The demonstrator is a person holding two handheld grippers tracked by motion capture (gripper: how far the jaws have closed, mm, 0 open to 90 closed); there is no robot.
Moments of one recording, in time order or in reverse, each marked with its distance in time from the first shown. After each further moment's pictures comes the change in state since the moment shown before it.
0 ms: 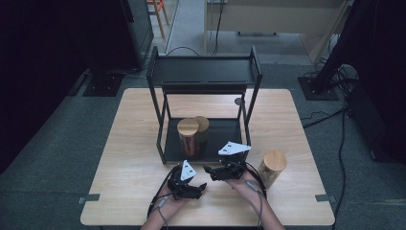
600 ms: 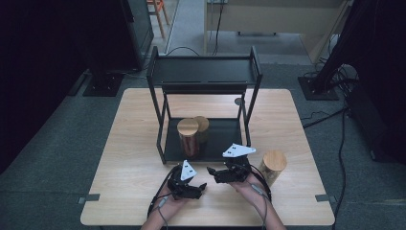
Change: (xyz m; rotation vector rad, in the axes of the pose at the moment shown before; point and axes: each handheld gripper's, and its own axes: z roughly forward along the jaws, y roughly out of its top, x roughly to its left) left arm 0.000 0.000 0.000 0.000 -0.001 0.000; right arm 0.001 -0.005 -0.015 0.005 -0.022 0.002
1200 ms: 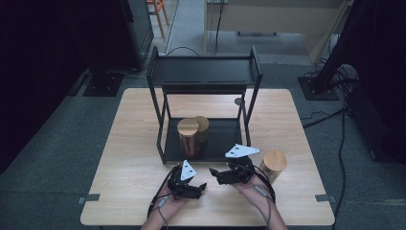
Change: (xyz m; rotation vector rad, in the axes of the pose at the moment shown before) left arm 0.000 0.000 0.000 0.000 0.000 0.000; right arm 0.002 0.003 -0.015 0.020 -0.004 0.011
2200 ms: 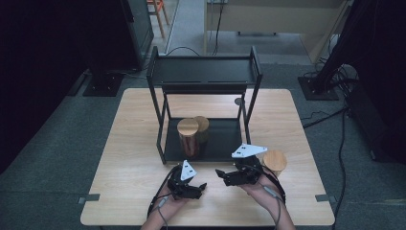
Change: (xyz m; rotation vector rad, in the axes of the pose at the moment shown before) left arm 0.000 0.000 0.000 0.001 -0.001 0.000; right arm -0.002 0.007 -0.029 0.032 0.001 -0.029
